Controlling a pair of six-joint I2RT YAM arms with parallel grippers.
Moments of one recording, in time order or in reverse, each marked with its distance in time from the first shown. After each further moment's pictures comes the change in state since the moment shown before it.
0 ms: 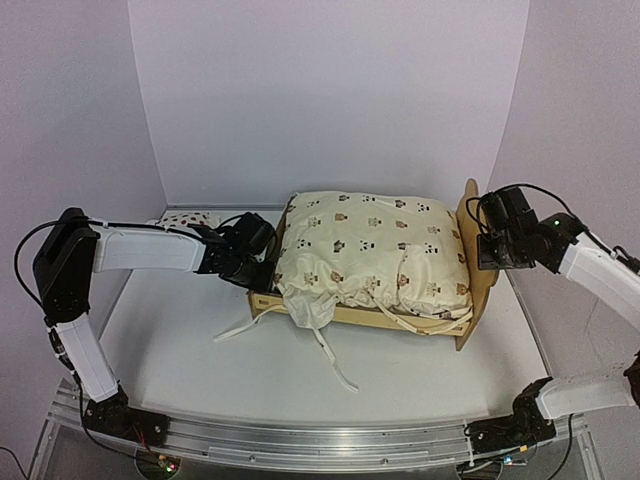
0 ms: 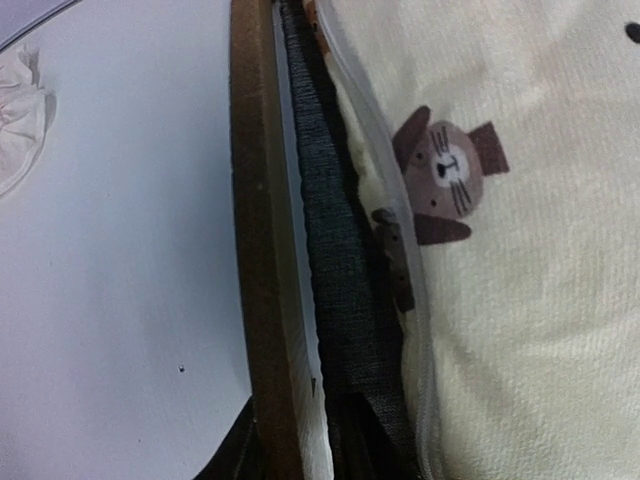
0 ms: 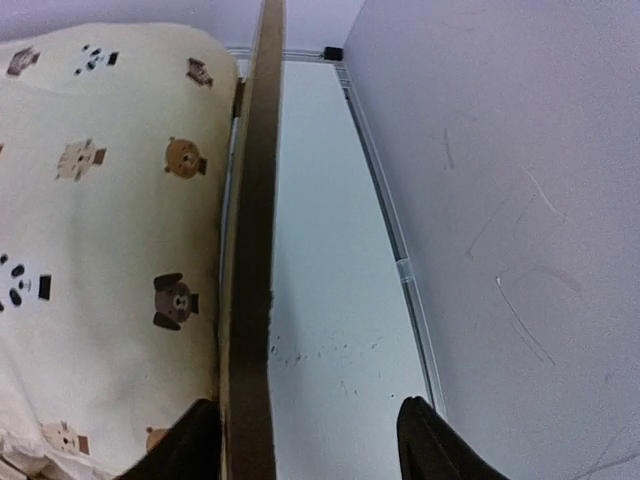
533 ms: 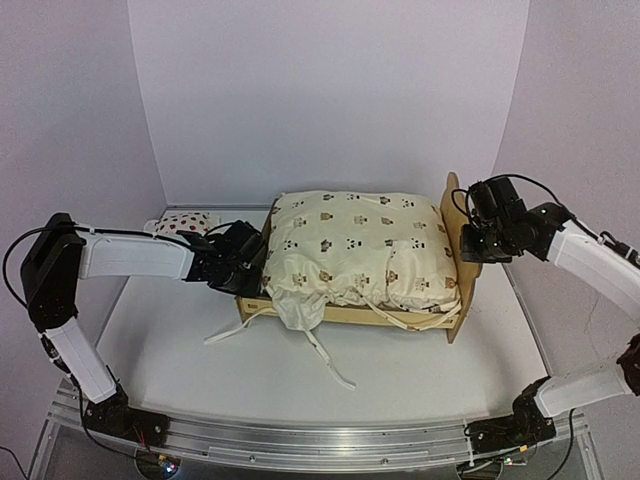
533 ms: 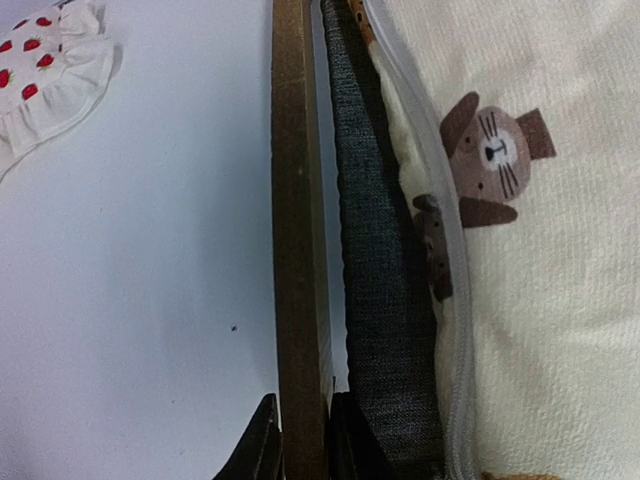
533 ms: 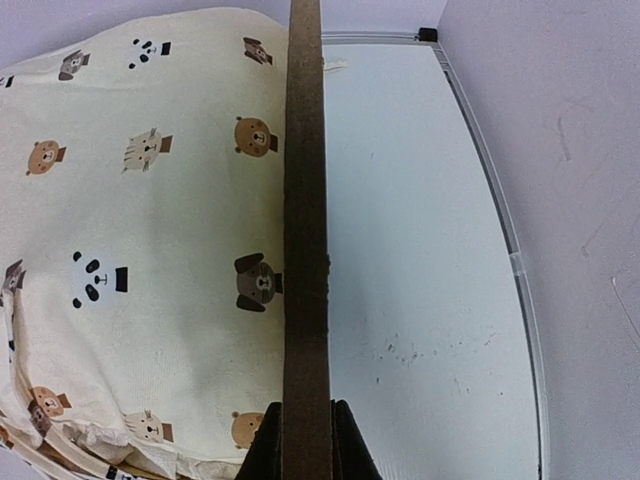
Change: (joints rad) left arm -0.001 -0.074 -0.094 -0.026 -0.101 -0.095; right arm 0.001 0.096 0.066 0.047 -0.244 0.110
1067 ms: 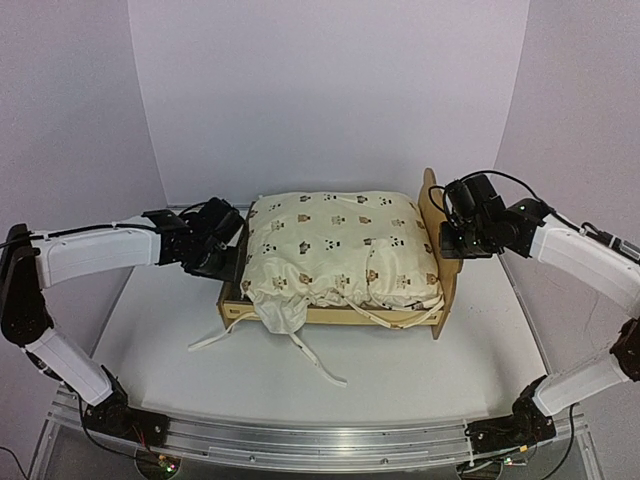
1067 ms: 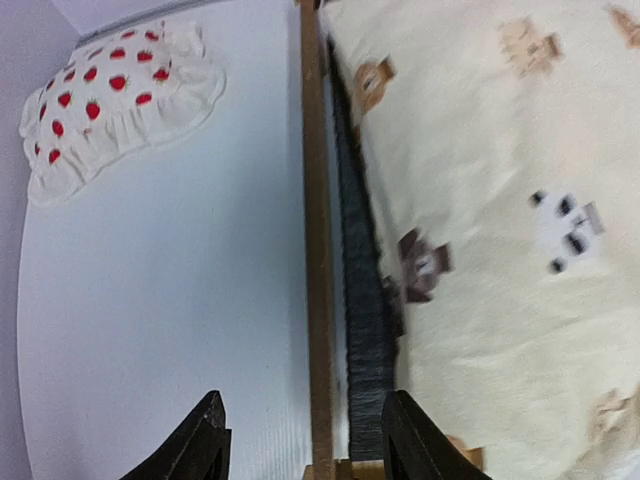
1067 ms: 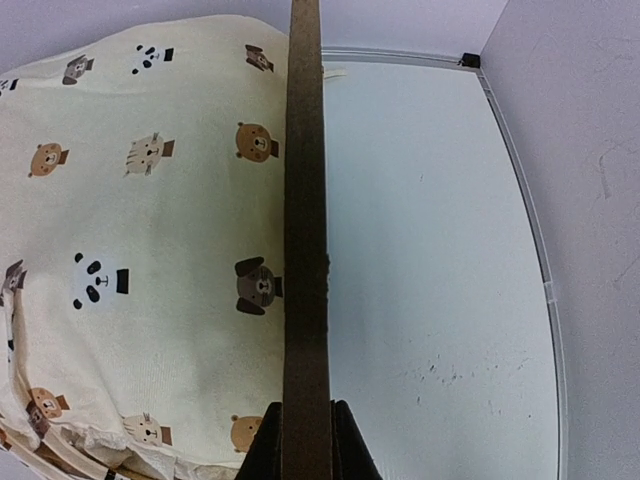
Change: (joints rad) left arm 0.035 -0.174 0.039 -0.219 -0.070 -0.031; right arm 0.101 0.096 0.052 0.062 0.030 0.005
